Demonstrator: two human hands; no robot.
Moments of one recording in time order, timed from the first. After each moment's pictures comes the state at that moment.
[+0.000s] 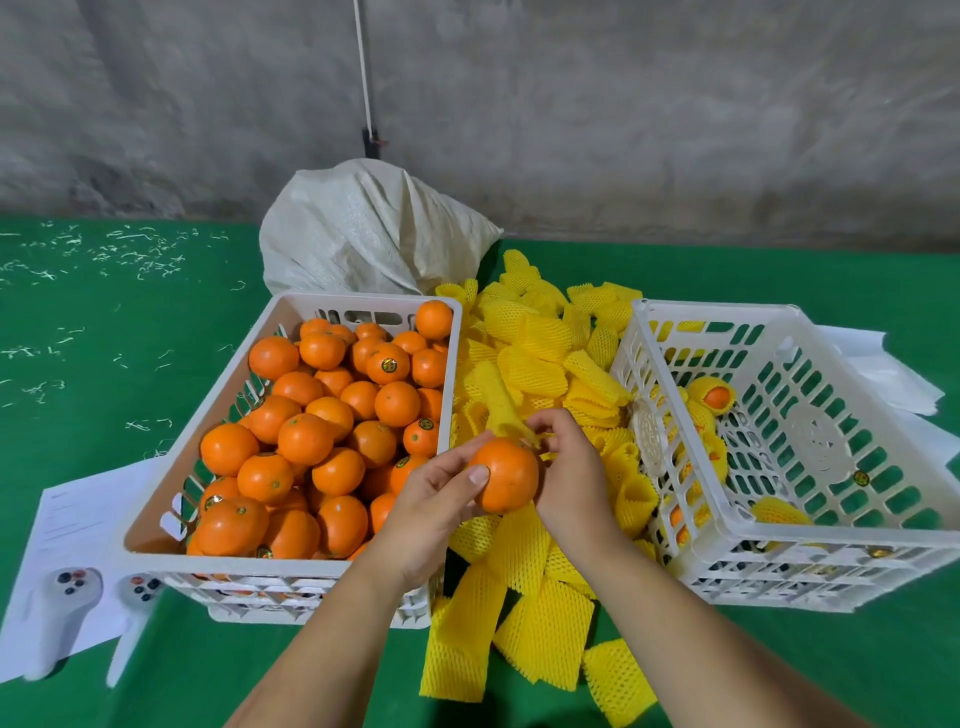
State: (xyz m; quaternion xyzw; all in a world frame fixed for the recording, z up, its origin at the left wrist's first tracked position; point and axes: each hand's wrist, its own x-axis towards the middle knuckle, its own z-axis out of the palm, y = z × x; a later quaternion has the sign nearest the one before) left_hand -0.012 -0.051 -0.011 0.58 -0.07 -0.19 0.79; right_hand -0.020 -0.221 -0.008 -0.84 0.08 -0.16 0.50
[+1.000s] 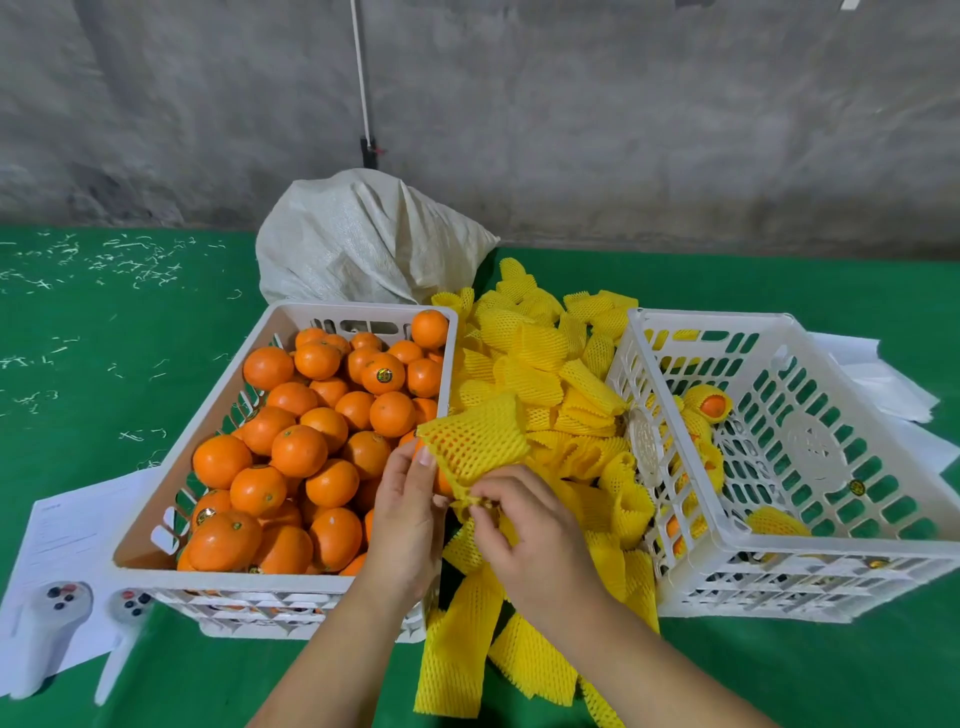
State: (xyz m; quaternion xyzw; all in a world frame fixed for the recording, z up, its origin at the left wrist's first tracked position) left_hand -0.016 -0.057 -0.009 0.48 0.01 -0.07 0.88; right_hand -0.069 -0.193 0.008 -0.87 -0.14 -0.26 0.40
